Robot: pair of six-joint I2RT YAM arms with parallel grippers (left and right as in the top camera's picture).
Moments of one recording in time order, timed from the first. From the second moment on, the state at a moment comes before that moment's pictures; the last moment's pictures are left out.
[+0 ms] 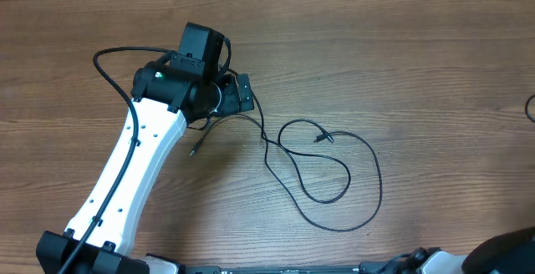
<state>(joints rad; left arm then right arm) -0.33 1.56 1.49 -1.10 0.07 -0.52 -0.83 1.50 1.40 -0.99 -0.28 0.60</state>
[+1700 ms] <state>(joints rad) -0.33 1.56 1.49 -1.02 0.07 -0.52 0.31 1.52 0.96 -0.87 -0.34 0.83</state>
